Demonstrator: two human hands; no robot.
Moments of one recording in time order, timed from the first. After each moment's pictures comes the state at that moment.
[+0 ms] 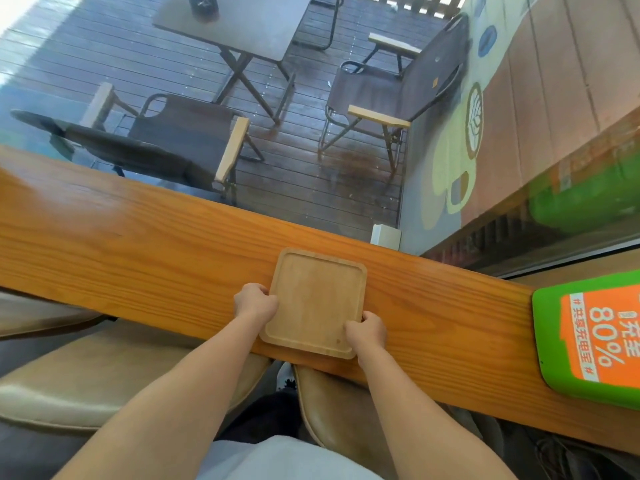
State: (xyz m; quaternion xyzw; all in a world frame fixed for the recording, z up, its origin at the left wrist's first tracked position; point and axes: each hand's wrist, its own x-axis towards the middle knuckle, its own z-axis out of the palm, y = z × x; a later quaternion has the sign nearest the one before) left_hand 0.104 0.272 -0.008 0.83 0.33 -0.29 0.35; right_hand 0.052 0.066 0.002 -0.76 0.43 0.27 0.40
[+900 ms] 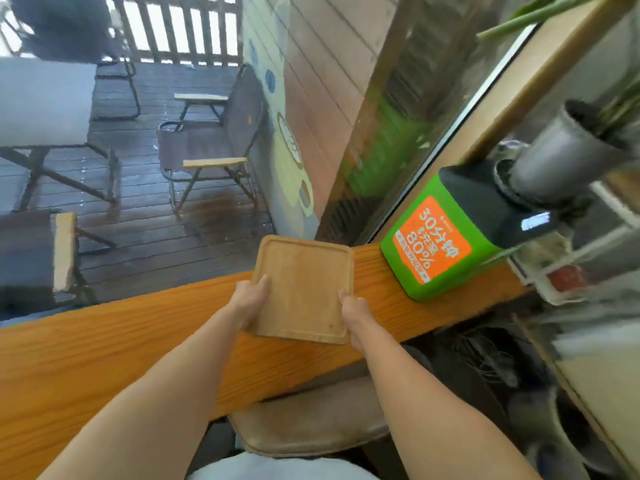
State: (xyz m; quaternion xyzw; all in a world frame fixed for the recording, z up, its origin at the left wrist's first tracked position) left_hand 0.141 0.110 0.087 0.76 0.10 -0.44 0.47; right_hand 0.006 -0.046 0.118 -0.55 0.57 0.05 0.60
